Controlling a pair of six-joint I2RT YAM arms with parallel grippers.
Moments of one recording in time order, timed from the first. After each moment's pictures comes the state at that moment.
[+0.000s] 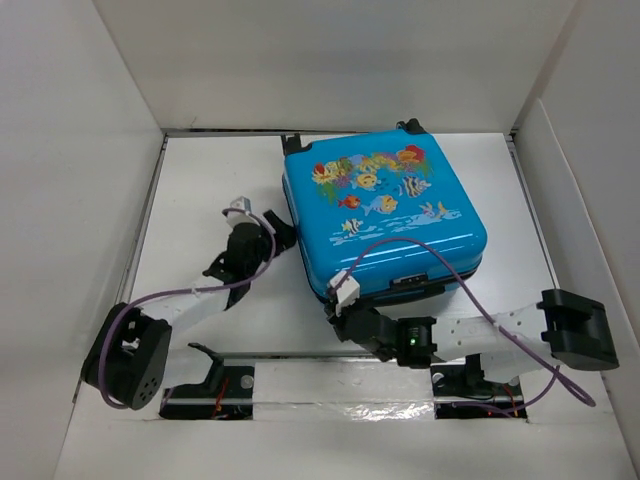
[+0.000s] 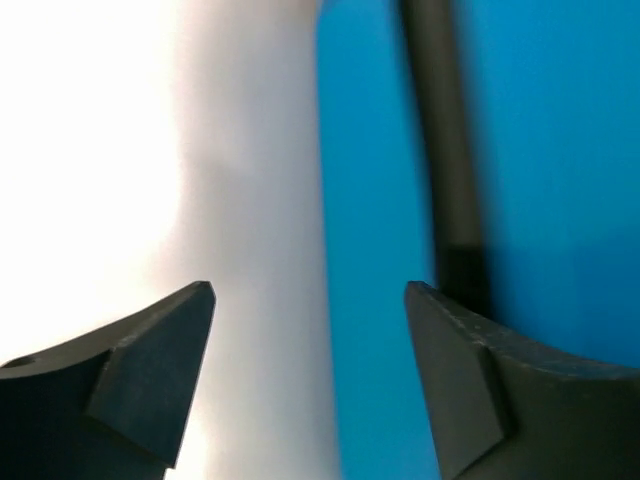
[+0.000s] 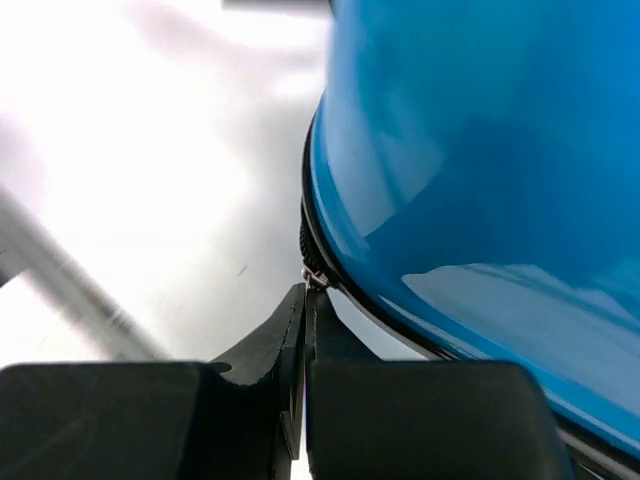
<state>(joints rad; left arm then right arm) -0.52 1.24 0.44 0.31 -0.20 -0.80 1.44 1.34 0.65 0.24 0.64 0.30</state>
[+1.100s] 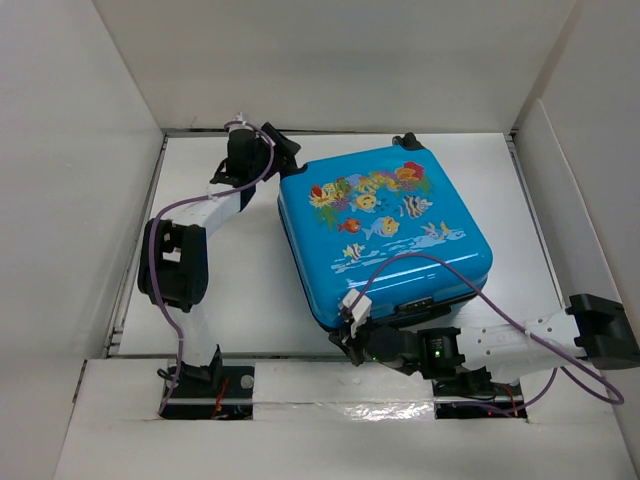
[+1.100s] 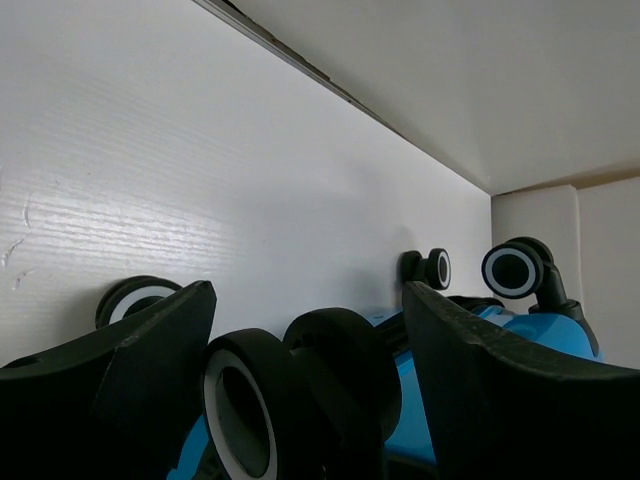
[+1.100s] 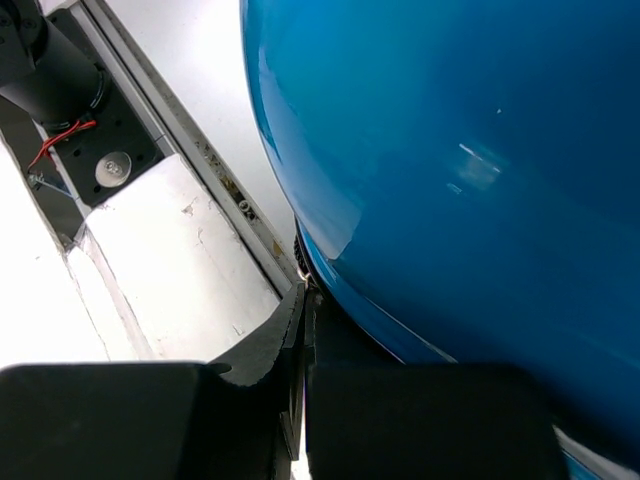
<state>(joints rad) -0.25 1.83 1.32 0.15 0.12 -0.88 1.55 1.11 0.50 0.18 0.46 0.41</state>
